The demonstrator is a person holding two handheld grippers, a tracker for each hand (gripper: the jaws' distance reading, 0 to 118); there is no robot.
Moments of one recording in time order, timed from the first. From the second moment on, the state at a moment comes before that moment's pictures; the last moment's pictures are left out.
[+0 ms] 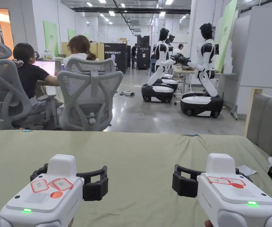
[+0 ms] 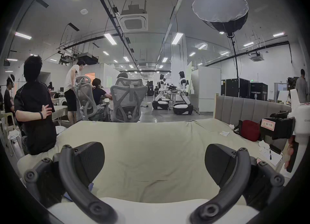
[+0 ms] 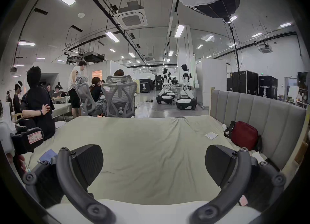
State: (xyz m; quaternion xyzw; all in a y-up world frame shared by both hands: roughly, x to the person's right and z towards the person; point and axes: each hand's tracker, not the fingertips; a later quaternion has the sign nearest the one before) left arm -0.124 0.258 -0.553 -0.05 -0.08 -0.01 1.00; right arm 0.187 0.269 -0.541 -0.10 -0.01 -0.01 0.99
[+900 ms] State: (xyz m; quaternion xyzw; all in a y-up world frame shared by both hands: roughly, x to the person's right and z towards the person) left arm -0.117 0.259 -0.556 -0.05 -0.09 -0.02 0.99; right arm 0.191 0.264 -0.545 -0.10 -0.04 0.00 0.99
